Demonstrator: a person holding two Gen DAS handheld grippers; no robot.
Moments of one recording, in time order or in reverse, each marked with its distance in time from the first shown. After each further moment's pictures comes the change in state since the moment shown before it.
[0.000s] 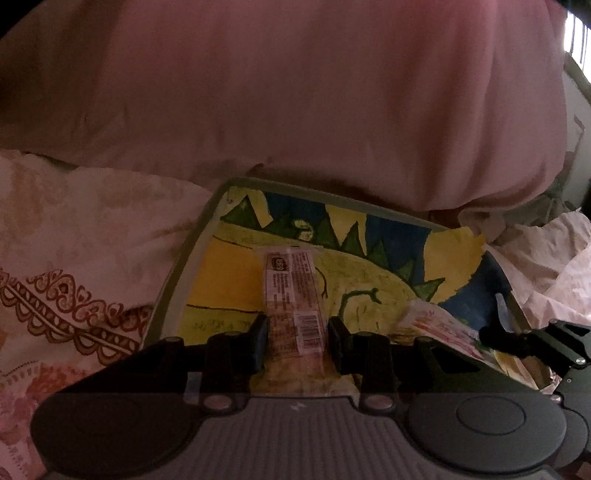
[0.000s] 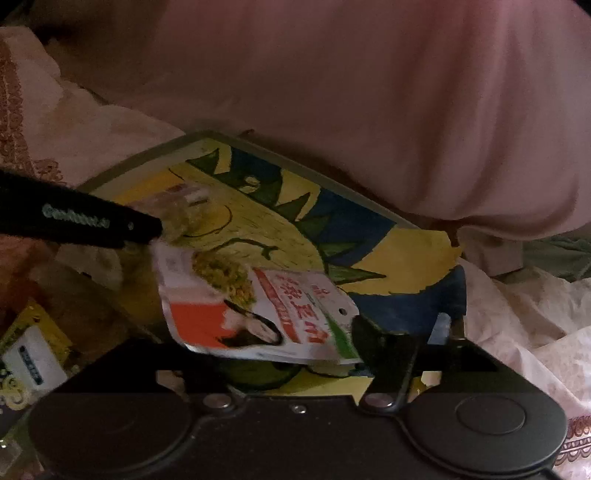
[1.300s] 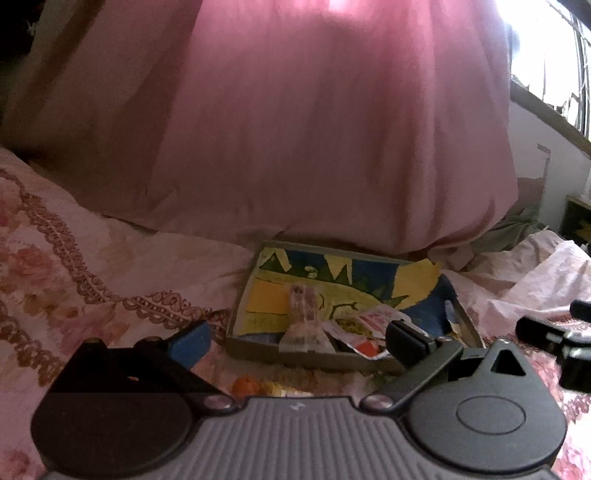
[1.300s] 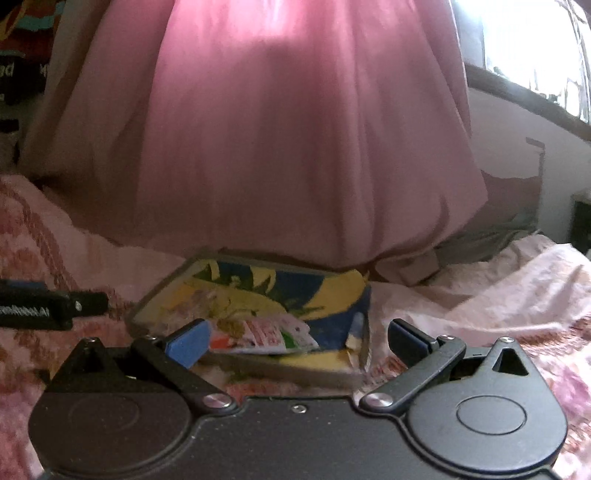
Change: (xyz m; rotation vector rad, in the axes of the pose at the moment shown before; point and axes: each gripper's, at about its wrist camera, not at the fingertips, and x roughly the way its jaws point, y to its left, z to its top) left arm -0.190 -0.007 -0.063 0.079 -0.269 0.007; right arm -0.217 -0.022 -0.069 0.308 -0.304 -0.065
